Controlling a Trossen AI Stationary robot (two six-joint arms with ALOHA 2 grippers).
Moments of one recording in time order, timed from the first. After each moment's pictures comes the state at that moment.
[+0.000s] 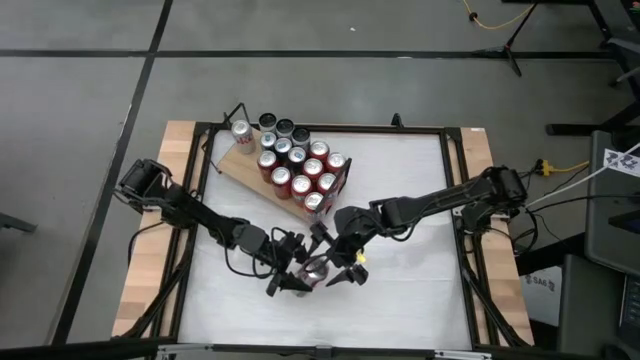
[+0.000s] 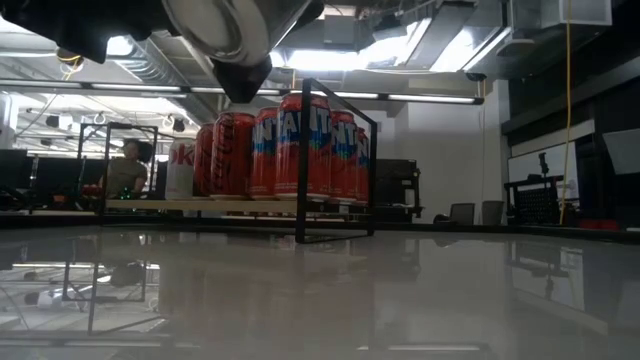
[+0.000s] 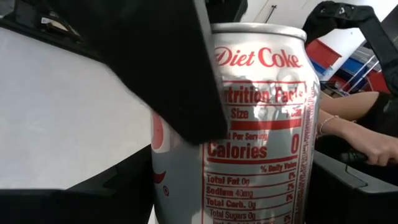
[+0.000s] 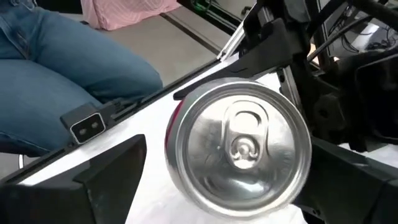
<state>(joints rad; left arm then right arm) -0.38 1.65 0.65 0.92 0.02 -0.54 0.24 1.74 1.33 -0.12 -0.42 -0.42</state>
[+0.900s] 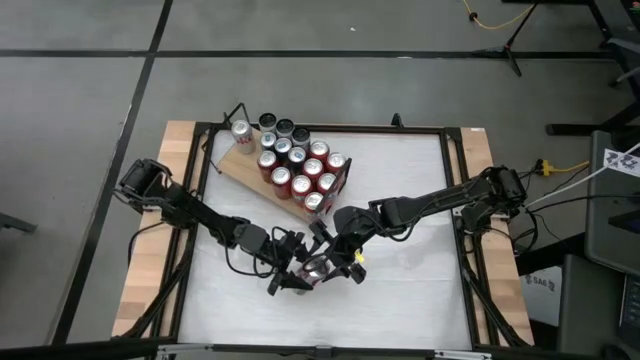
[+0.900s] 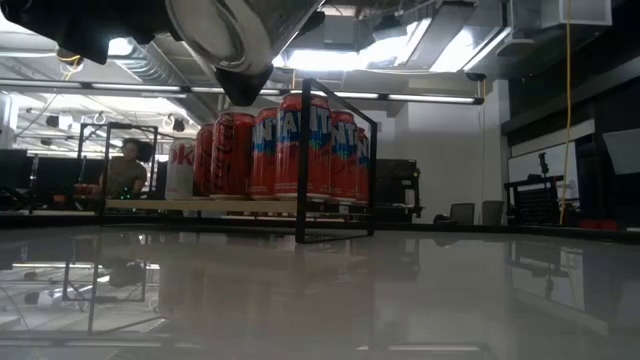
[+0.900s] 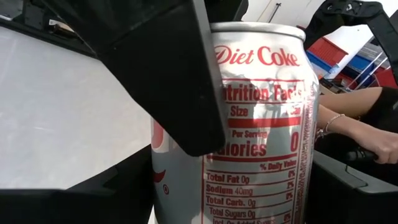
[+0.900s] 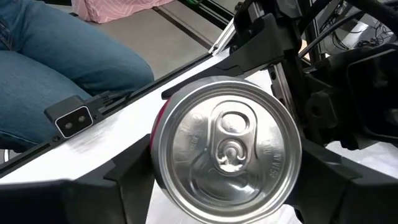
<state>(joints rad) -0.37 1.65 0.65 0.91 0.00 -0.52 0.24 1.74 1.33 -0.11 -0.39 -0.44</state>
